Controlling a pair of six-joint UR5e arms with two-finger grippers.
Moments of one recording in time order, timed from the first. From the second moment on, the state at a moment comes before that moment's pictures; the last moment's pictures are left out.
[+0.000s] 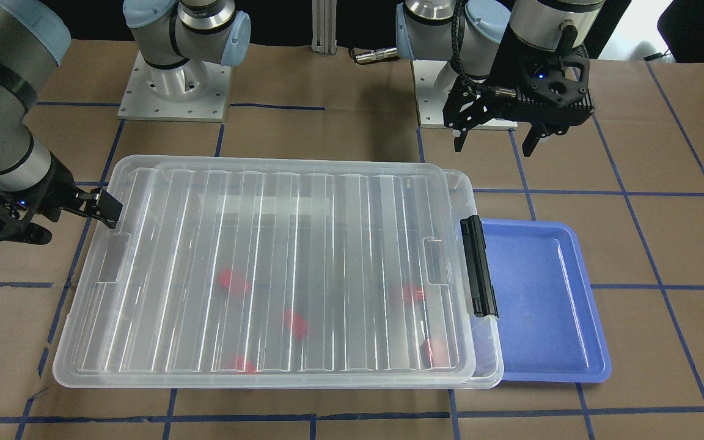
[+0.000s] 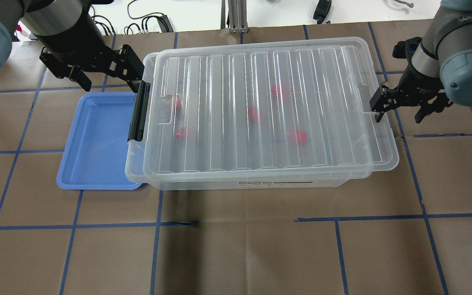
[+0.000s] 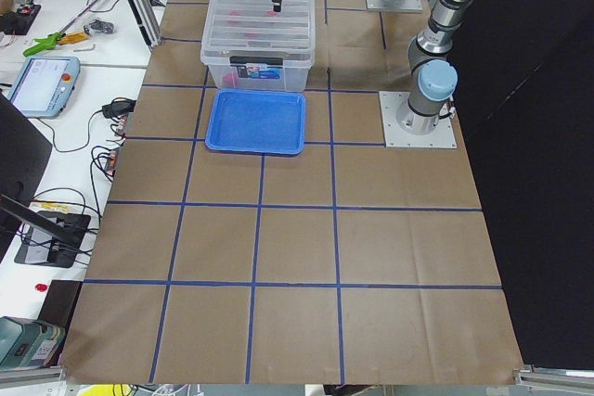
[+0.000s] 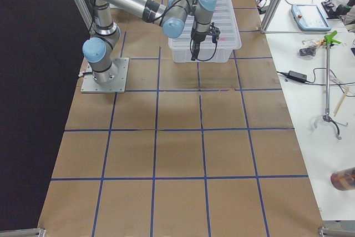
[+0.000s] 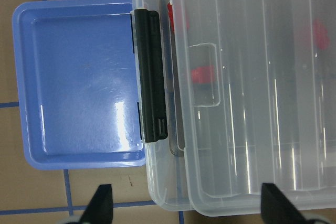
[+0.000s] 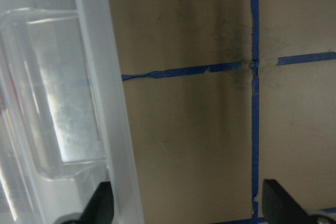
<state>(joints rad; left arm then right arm) -1.60 -1.56 -1.50 -1.58 1.59 0.05 1.32 -1.44 1.78 -1.83 -1.63 -0.16</state>
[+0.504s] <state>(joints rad) -1.60 -1.57 -1.51 -1.58 1.58 0.14 1.24 -1.42 1.78 -1.88 -1.65 -0.28</state>
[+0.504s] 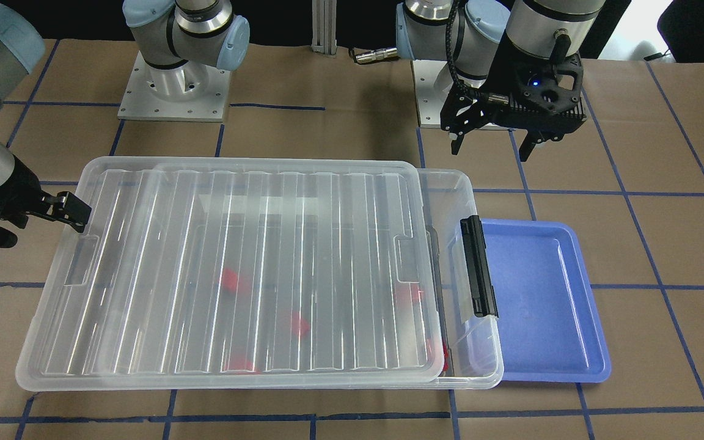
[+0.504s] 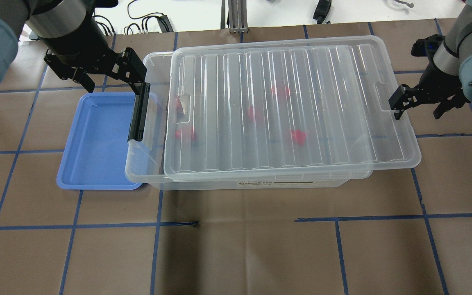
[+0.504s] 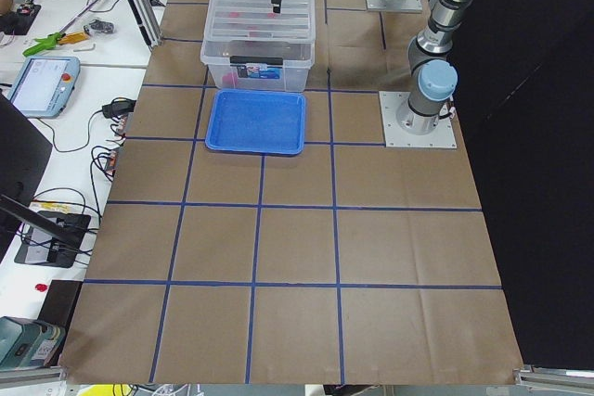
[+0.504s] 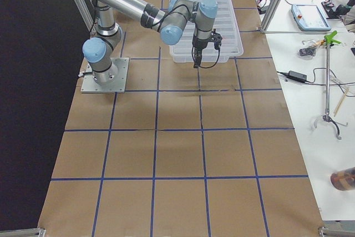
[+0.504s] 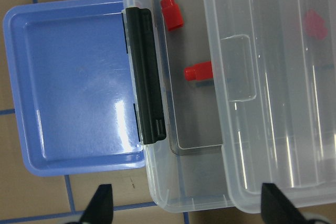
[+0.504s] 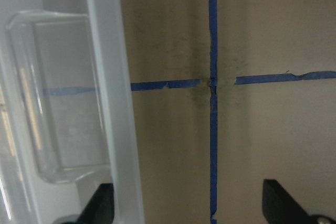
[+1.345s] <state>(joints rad) -1.61 -1.58 -1.62 -1.55 1.60 1.17 1.15 -1.41 1.78 -1.93 -1.71 -0.41</state>
